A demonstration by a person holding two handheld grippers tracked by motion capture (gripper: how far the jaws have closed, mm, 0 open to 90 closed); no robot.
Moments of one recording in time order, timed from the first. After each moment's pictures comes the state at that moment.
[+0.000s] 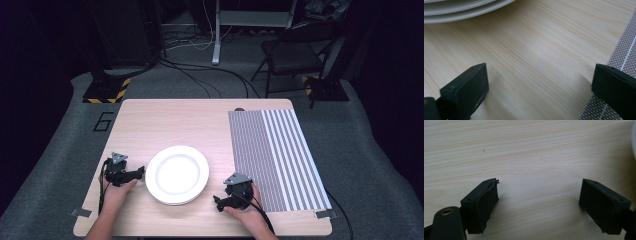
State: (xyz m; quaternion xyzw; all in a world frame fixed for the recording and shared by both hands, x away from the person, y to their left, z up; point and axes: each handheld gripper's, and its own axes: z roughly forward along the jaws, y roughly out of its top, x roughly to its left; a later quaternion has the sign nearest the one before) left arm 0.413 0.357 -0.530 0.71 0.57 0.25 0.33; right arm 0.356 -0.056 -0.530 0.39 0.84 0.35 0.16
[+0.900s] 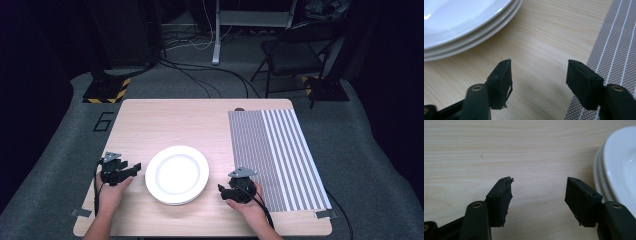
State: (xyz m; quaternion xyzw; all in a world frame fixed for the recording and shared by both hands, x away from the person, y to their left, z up) left arm 0.401 0.362 -0.503 0.68 0.59 0.20 0.39; right arm 0.362 -0.064 -0.510 0.44 0.80 0.37 0.16
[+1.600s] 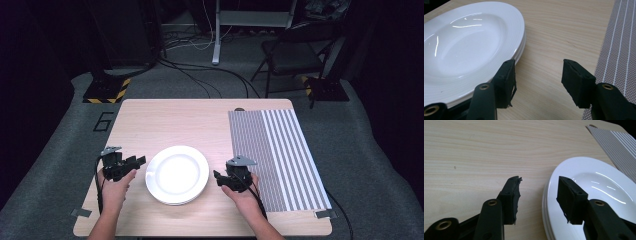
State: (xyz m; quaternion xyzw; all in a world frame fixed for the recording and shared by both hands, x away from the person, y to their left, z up) left arm 0.393 0.336 -0.465 0.65 0.61 0.16 0.43; right arm 0.381 -0.051 -0.483 0.45 0.77 0.42 0.17
